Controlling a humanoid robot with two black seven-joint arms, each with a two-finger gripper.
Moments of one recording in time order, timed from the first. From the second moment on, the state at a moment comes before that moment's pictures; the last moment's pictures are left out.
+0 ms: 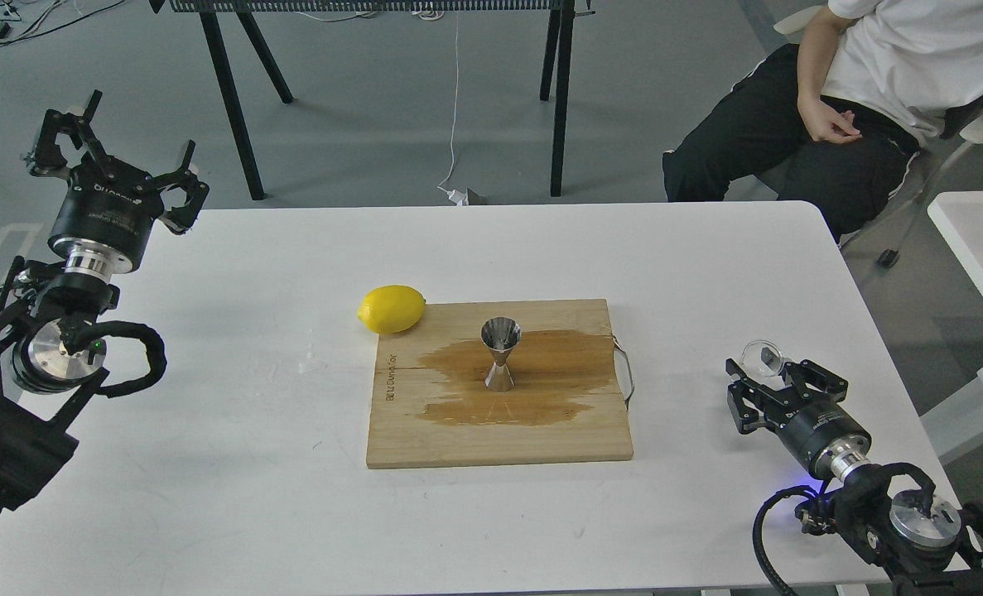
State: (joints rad) left arm -0.51 0.47 -1.01 -0.92 -0.02 -0.33 -0.41; right arm 0.17 -0.25 1.16 0.76 0.51 0.35 -0.24
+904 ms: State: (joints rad) left arm -0.50 0.47 -1.01 -0.91 -0.02 -0.33 -0.42; right arm 0.29 -0.19 1.16 0.66 0.51 0.23 -0.23
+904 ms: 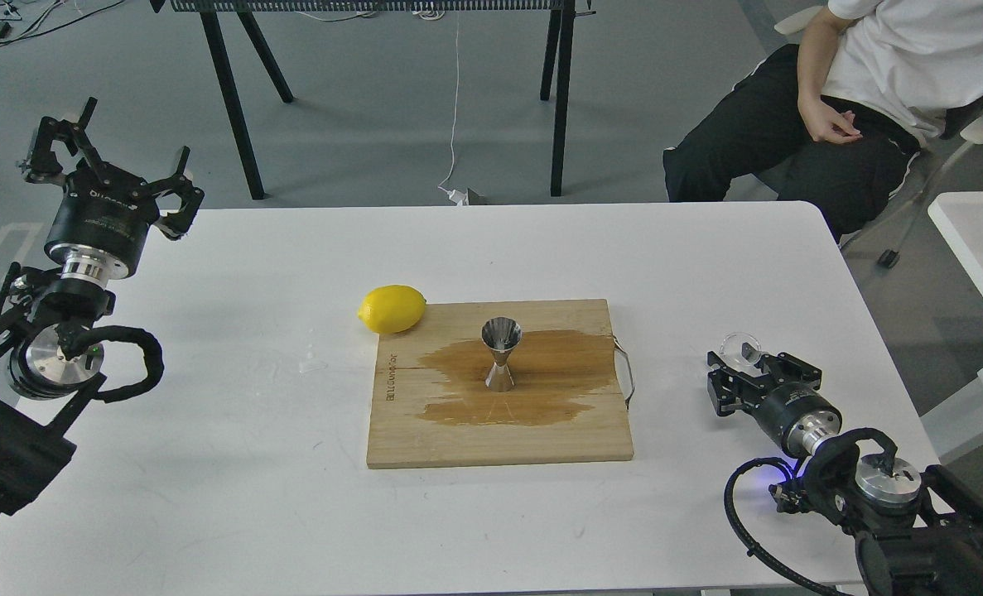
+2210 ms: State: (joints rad) left arm -0.49 0.48 -1.01 -0.91 -0.02 -0.33 -0.41; right arm 0.28 -0.19 1.16 0.66 0.51 0.26 -0.19
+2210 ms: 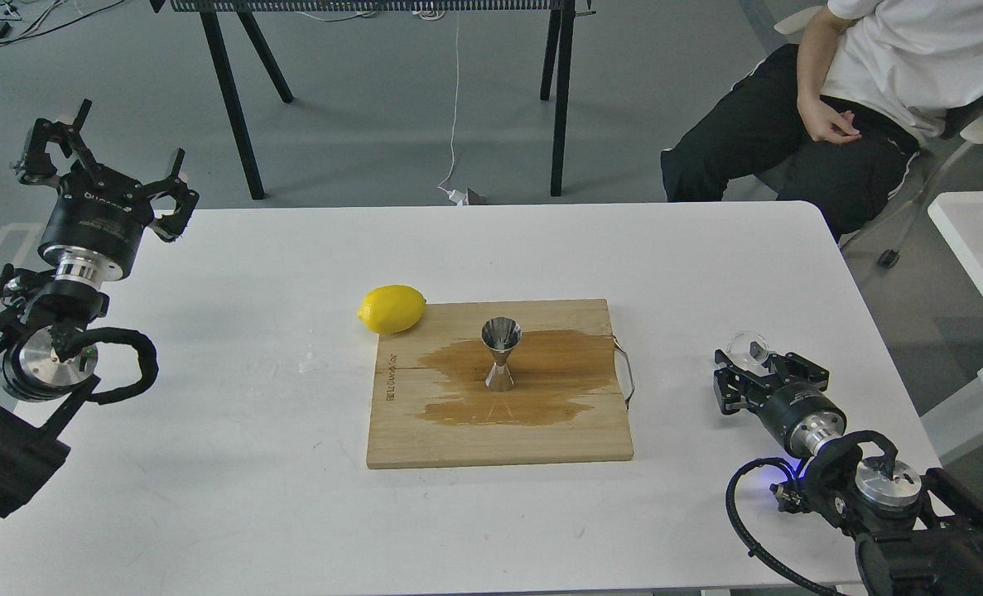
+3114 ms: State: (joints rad) left arm -0.50 0.48 -1.01 -0.91 -0.02 -0.33 -0.41; right arm 0.28 -0.18 1.15 0.64 0.50 0.27 -0.20
